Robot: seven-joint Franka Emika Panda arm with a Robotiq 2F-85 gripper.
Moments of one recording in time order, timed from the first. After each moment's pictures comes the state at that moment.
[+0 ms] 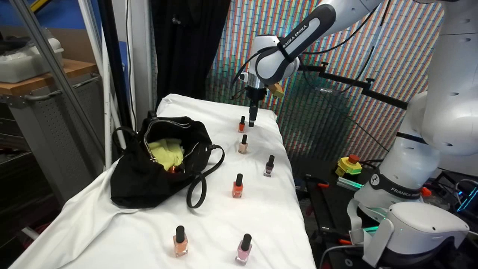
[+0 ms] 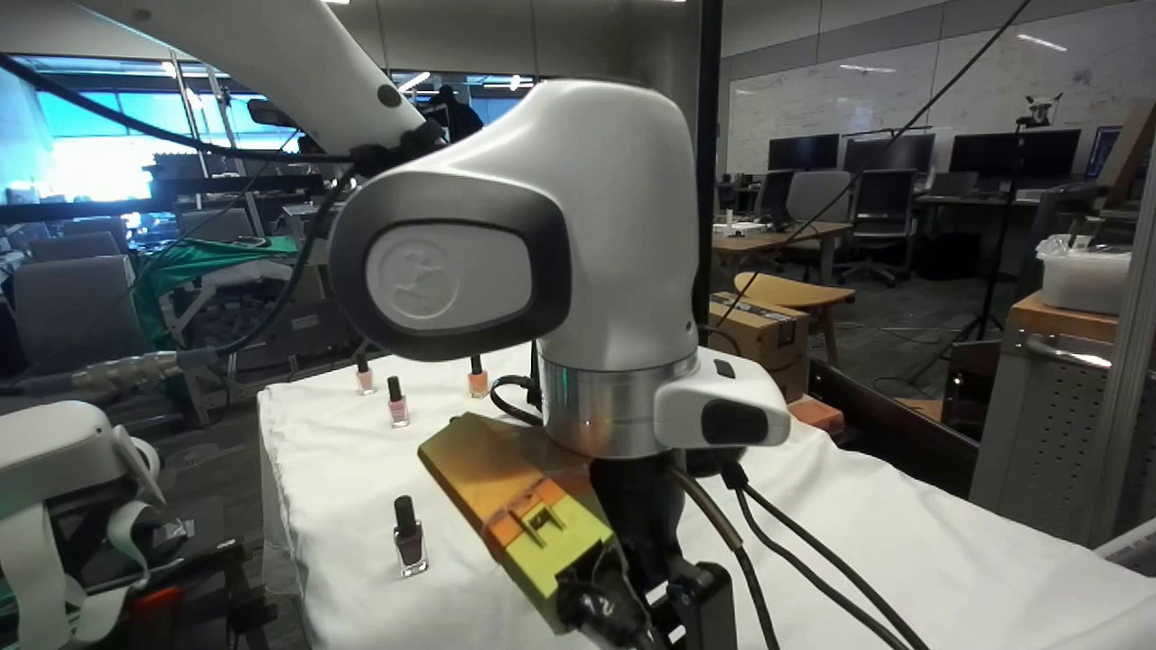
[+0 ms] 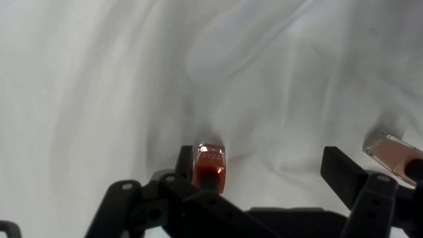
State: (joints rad) arm -0.32 0.25 -0.21 -2.24 -0.01 2.50 -0.58
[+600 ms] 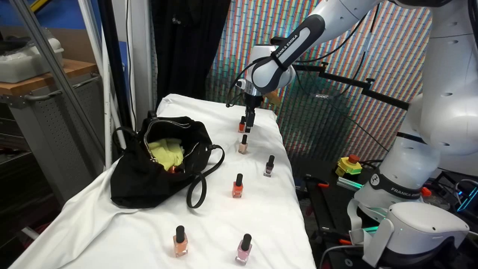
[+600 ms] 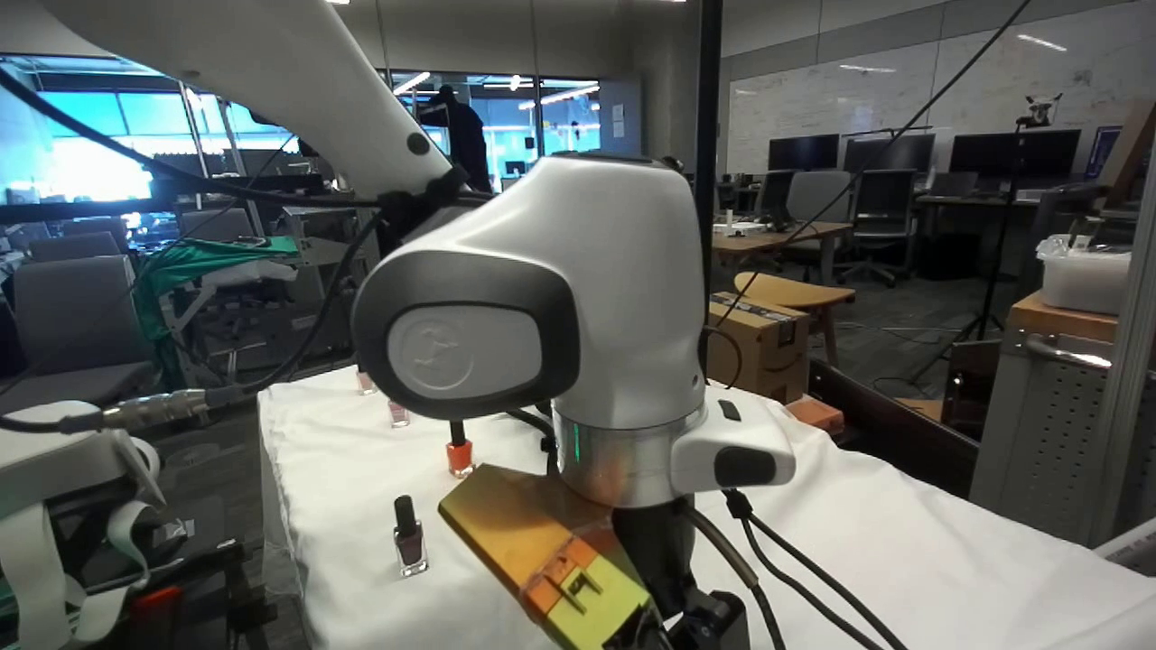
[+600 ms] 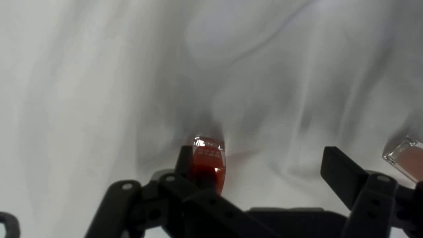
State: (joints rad) arm -0.36 0.33 -0.16 -2.23 0.05 2.61 -0.69
